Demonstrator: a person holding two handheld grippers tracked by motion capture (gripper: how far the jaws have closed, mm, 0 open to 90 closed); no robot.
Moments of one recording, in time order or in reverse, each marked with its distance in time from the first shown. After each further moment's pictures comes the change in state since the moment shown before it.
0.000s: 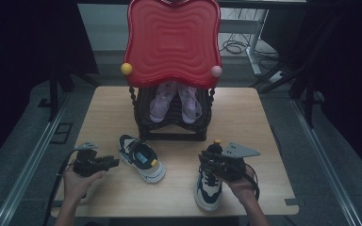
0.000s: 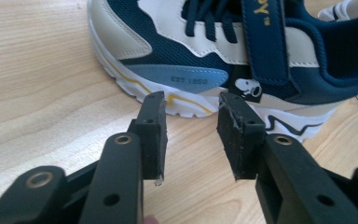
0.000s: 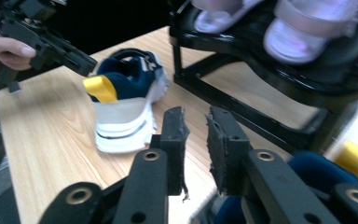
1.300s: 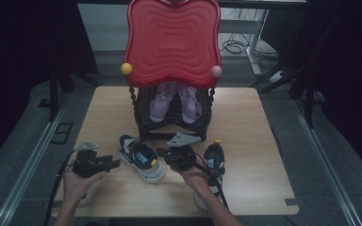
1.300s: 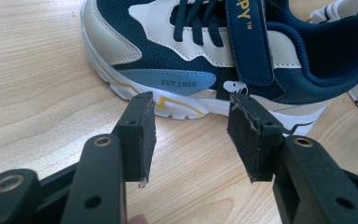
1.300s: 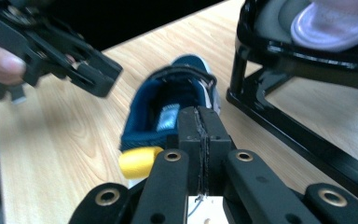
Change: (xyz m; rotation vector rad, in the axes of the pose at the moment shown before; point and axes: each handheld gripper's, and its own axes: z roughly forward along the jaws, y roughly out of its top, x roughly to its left) left arm -0.004 0.001 -0.005 -0.018 0.002 0.018; right arm 0.058 0.038 0.116 0.118 0.059 -0.028
